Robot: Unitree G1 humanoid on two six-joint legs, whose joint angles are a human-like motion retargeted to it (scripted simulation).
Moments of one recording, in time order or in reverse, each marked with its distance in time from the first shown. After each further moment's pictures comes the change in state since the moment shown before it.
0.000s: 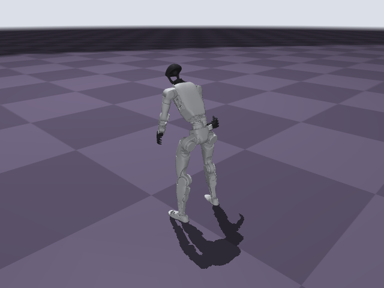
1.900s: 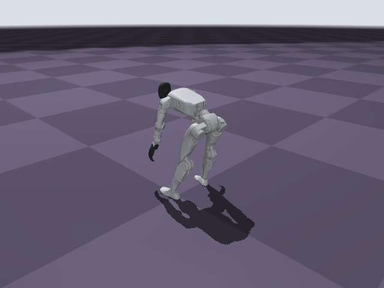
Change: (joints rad) left arm -0.692 0.330 -0.270 0.379 -0.595 0.051 0.109; right arm -0.722 -0.086 -0.014 -0.269 0.000 0.000 0.000; waist -0.106 -0.093 0.143; left_leg -0.816 0.002 -0.064 -0.136 0.360 -0.079; right_leg -0.772 0.061 -0.099 -0.175 0.355 0.000
